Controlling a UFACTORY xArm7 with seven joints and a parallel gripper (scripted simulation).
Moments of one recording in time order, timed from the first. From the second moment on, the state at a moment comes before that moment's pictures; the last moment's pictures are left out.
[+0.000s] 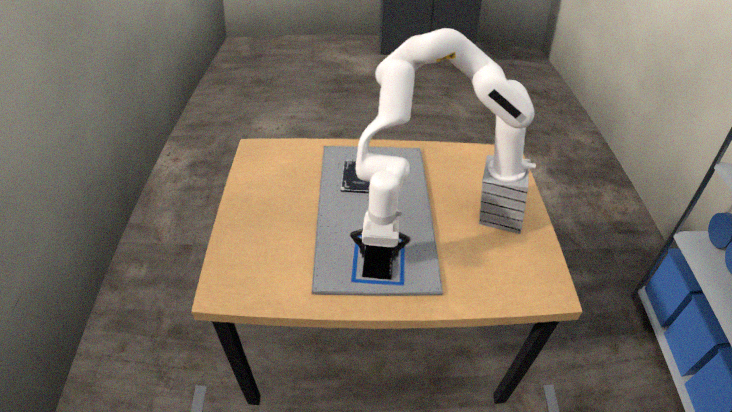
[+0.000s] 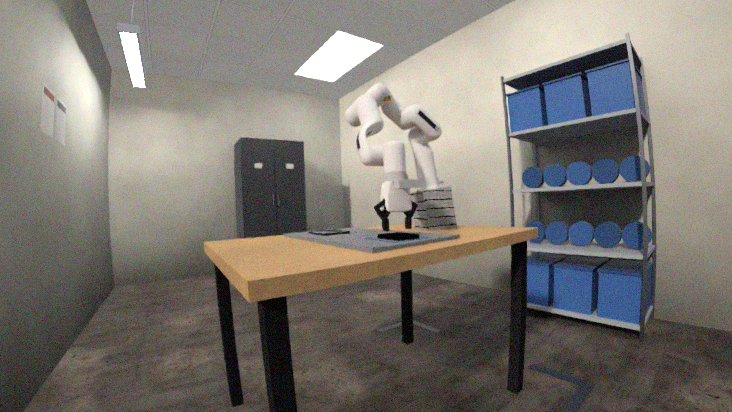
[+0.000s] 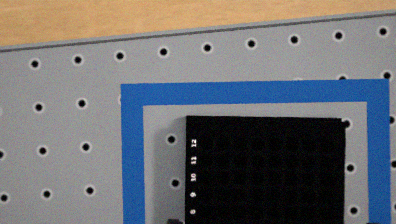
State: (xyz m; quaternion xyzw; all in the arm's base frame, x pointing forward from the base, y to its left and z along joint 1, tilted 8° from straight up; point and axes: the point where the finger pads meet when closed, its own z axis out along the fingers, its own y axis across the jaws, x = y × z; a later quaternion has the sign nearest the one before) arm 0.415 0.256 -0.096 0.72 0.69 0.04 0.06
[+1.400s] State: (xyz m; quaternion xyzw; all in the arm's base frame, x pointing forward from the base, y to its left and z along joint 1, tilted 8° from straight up) arm 0.417 0.255 -0.115 0.72 0.69 0.04 0.06
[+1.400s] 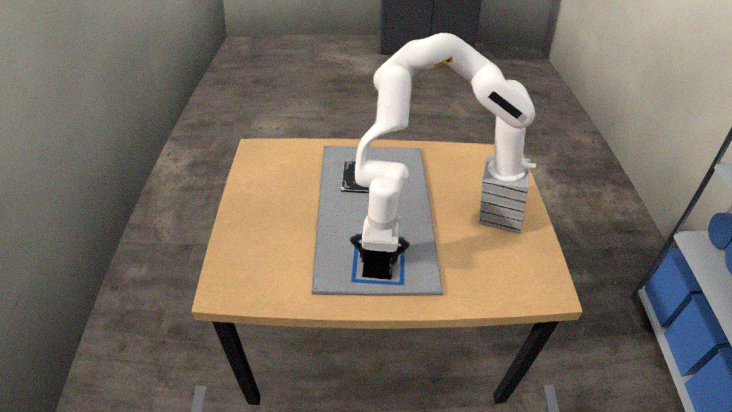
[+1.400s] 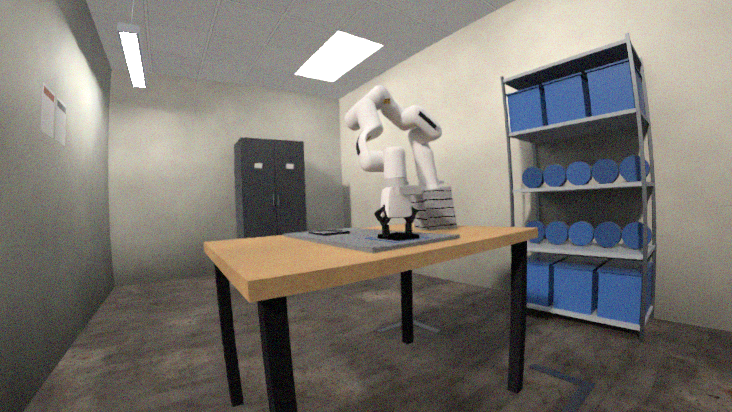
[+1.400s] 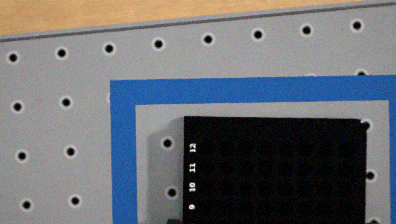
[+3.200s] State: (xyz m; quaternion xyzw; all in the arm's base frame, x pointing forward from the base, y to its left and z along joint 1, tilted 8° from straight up) arm 0.417 0.255 -0.115 0.72 0.69 0.04 0.06
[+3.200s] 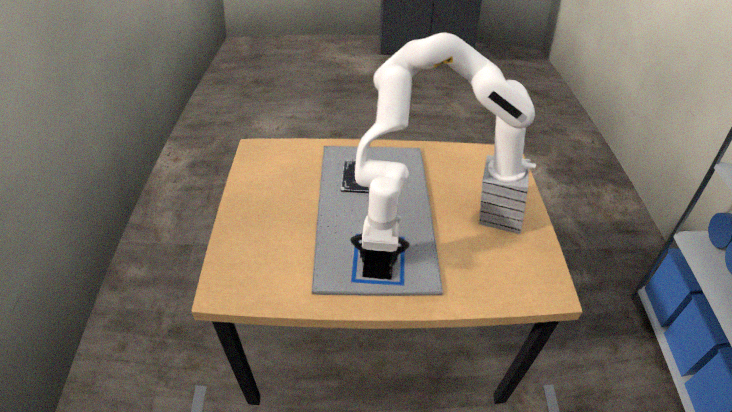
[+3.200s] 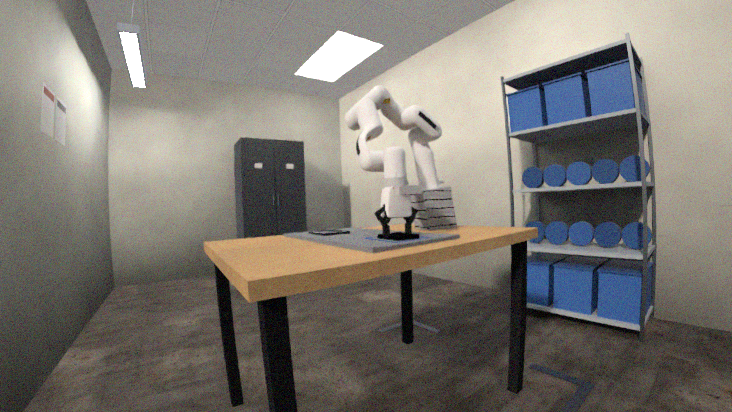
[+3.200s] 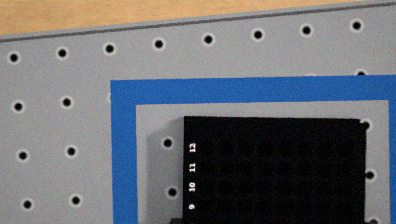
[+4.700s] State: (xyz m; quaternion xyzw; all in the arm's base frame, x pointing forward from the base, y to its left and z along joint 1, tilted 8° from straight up) arm 0.414 0.256 -0.095 0.72 0.69 0.04 0.06
